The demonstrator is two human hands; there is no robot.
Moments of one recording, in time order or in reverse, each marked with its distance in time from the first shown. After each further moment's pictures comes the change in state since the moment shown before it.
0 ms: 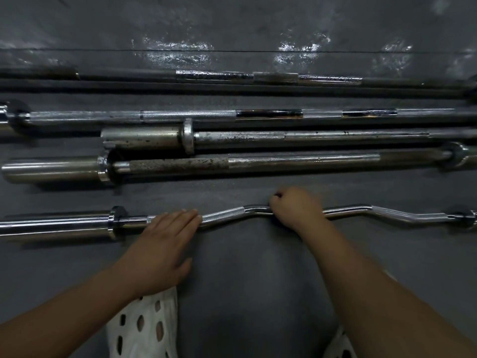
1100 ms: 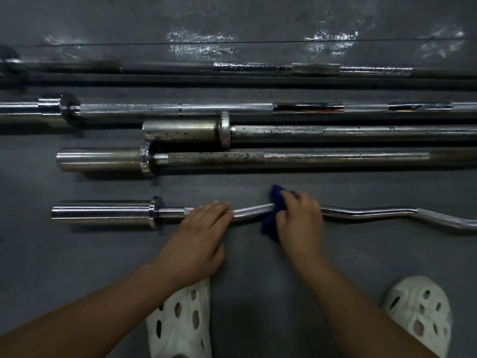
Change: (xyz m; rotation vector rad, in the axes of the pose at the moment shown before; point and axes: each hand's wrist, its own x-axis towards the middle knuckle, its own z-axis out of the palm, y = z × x) left_hand -0.005 0.004 0.007 -0.103 0.135 -0.036; right_hand -0.048 -0.055 0.063 0.312 0.480 -0.121
